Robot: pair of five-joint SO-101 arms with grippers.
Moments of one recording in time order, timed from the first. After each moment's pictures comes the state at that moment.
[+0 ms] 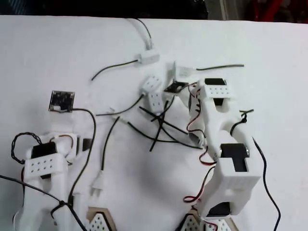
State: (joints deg) left arm -20.1 -44.2 70.4 48.2 -16.7; right arm -4.0 15.0 10.9 85.2 50.3
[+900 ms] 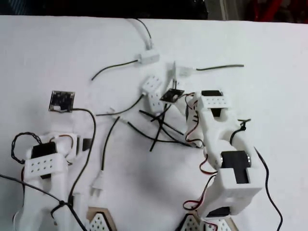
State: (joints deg) left arm -20.1 -44.2 70.4 48.2 -16.7; right arm -5.1 11.6 24.0 70.9 53.1
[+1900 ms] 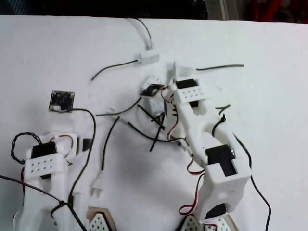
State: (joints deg) left arm -20.1 -44.2 70.4 48.2 -16.7; right arm -17.1 15.3 10.5 84.4 40.4
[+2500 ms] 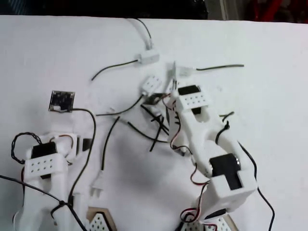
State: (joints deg) left arm -20.1 -44.2 70.4 48.2 -16.7; right arm -17.1 7.8 20.7 86.7 39.9
